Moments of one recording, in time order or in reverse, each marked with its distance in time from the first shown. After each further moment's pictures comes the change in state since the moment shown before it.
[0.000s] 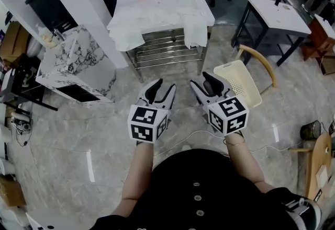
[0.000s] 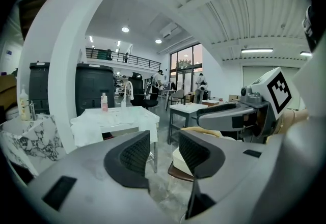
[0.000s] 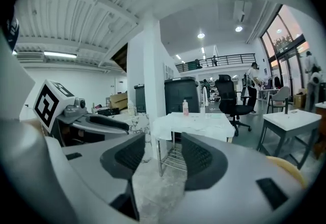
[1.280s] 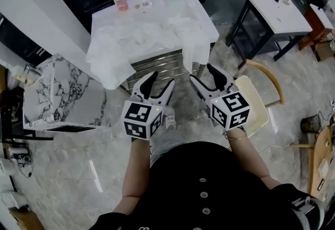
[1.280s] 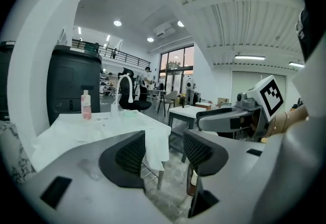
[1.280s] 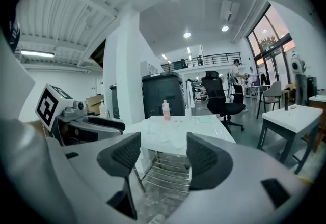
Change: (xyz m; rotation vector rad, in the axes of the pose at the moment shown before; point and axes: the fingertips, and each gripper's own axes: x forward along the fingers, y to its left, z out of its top) left arm 0.204 0.161 0.057 0.010 -0.012 -0.178; right arm 0.204 -0.151 0.040 0.082 -0.007 -0.141
